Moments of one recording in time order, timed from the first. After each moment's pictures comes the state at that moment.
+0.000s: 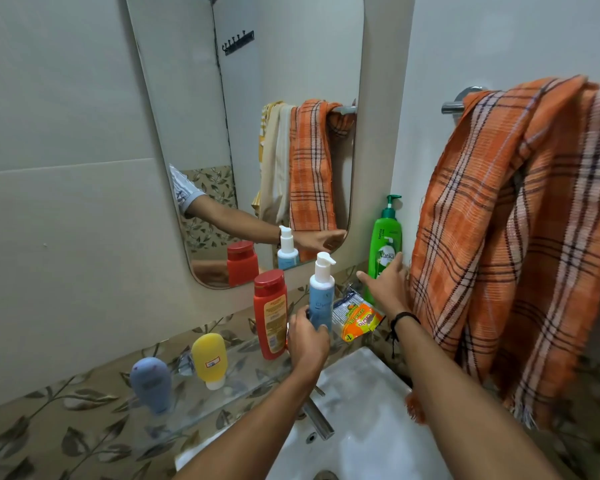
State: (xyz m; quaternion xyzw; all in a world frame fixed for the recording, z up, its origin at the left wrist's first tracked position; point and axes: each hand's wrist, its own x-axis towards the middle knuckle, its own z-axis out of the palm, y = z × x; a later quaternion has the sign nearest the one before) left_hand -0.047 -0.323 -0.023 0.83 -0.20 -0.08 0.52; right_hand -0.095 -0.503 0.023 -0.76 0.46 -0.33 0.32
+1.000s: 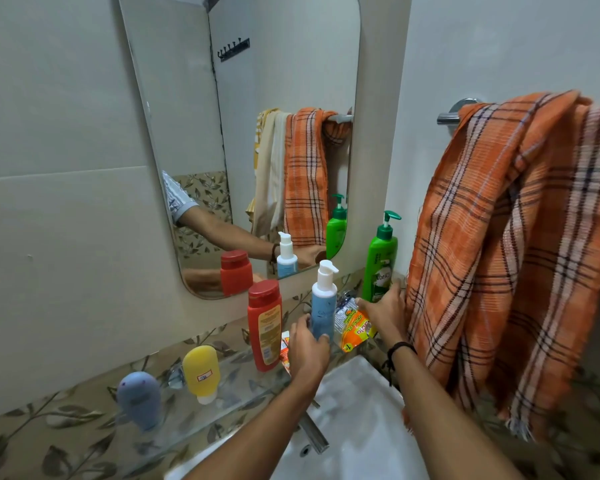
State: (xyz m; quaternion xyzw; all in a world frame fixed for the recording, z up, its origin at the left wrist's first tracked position) left_hand -0.052 -0.328 -0.019 0.82 -0.22 -0.10 0.52; right_hand -0.098 -0.504 -0.012 -0.72 0.48 -0.36 0.35
